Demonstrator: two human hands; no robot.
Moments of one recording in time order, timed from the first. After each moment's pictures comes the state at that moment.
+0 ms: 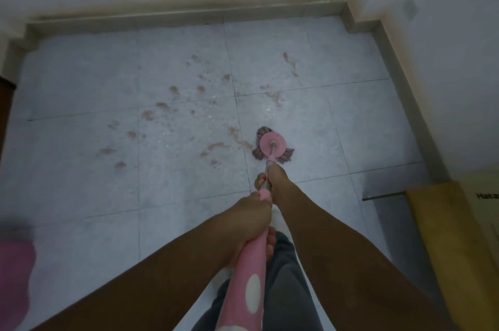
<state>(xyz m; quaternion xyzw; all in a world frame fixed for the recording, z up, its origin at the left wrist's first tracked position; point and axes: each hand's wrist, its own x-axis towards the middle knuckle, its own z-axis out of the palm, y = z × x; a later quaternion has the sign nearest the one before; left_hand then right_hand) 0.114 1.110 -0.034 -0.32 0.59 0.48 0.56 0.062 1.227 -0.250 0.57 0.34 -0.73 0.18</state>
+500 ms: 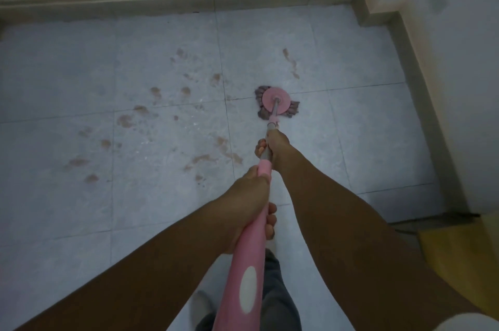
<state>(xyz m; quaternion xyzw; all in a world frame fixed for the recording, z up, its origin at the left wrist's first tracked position) -0.014 1.195 -0.098 -0.32 0.57 0.55 0.52 -0.103 1.322 -0.300 0.54 0.41 -0.72 0.17</state>
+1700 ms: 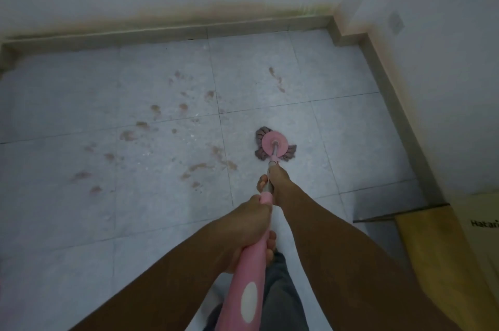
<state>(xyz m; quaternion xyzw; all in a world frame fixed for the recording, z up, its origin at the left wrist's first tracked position) 0.047 1.199 -0.049 -0.31 0.56 0.50 0.58 -0.009 1.329 -0.268 0.57 0.38 -0.71 0.16</state>
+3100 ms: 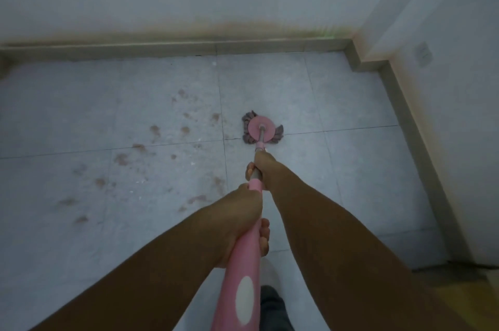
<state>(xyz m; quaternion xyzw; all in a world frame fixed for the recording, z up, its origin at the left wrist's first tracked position) -0.192 1.285 -0.113 -0.37 0.55 0.53 0.52 -0.270 1.388 -0.306 0.51 0.44 -0.69 0.26</state>
